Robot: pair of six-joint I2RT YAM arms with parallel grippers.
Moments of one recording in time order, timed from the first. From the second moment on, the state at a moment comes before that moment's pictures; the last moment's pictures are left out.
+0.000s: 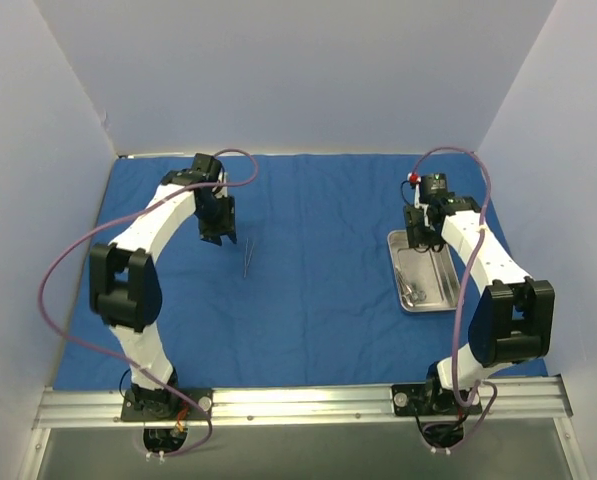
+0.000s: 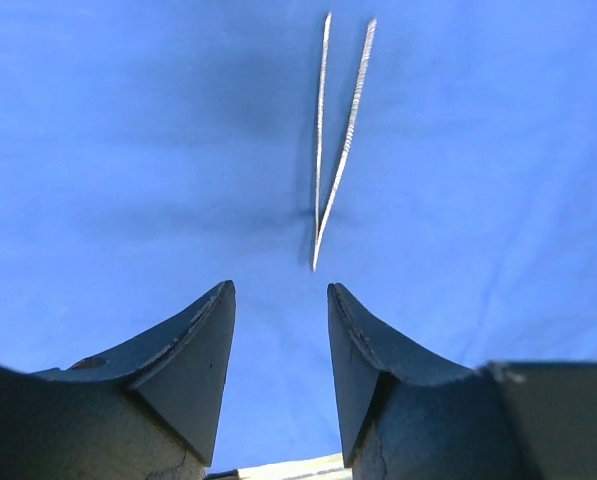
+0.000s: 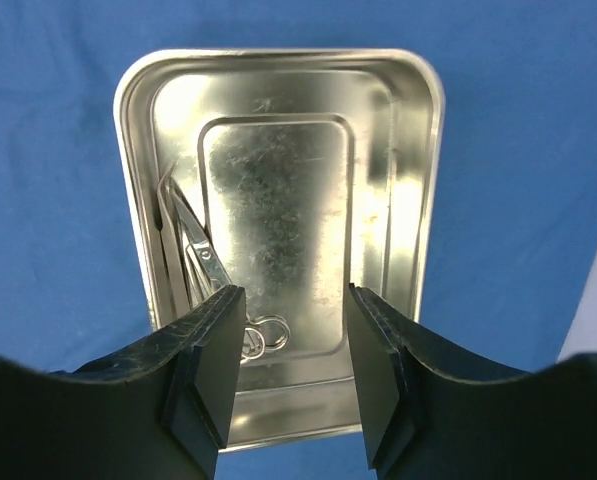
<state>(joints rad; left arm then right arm) -0.28 1.93 1.61 -0.98 0.10 -0.35 0.09 1.51 1.19 -0.74 0.20 -0.03</state>
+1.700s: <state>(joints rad) -0.18 1.78 1.53 -0.95 0.14 -0.30 0.08 1.76 1.08 -0.71 0.08 -0.07</state>
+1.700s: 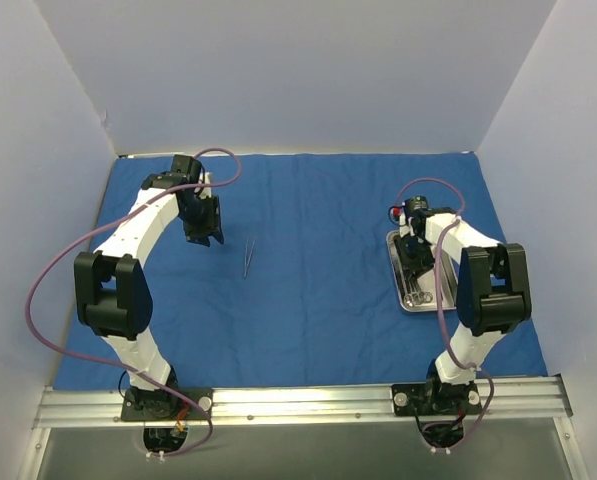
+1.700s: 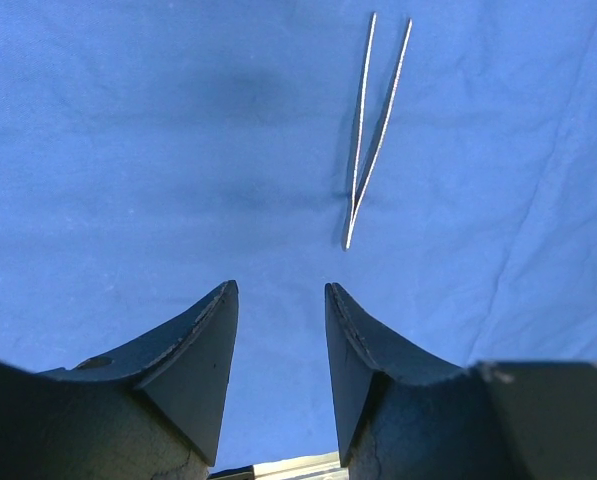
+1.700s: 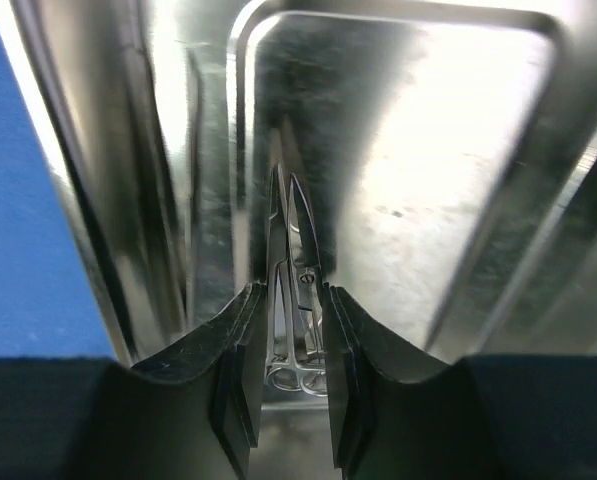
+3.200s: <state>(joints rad) -0.18 1.80 1.52 -0.95 0.22 -0.28 0.08 1.79 1.18 -0.70 0.11 -0.03</state>
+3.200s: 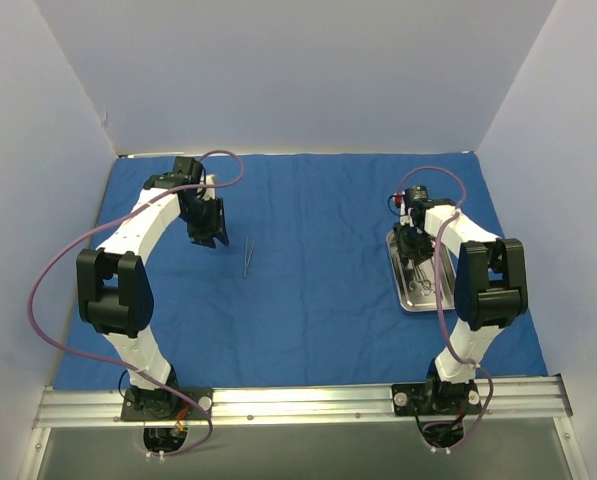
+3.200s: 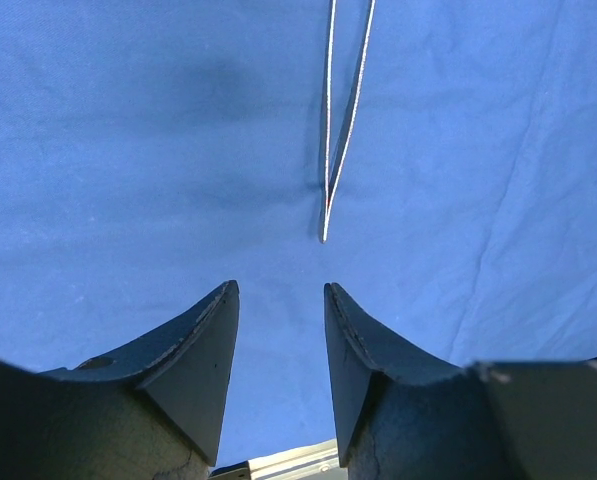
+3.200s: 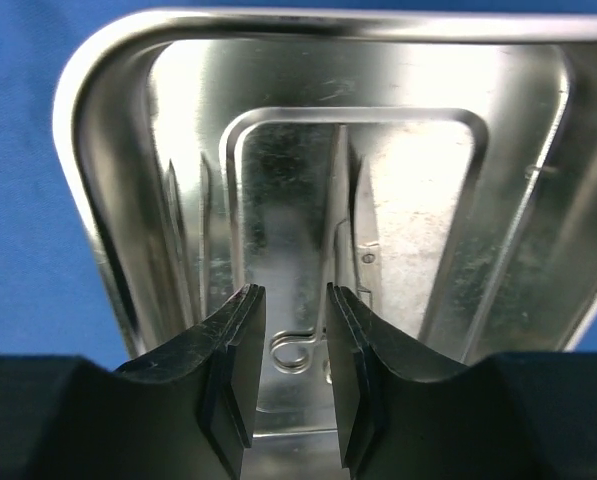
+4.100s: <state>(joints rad) -0.17 1.83 1.52 -0.99 0.27 -0.29 0.10 1.82 1.14 -0.58 -0.06 0.03</state>
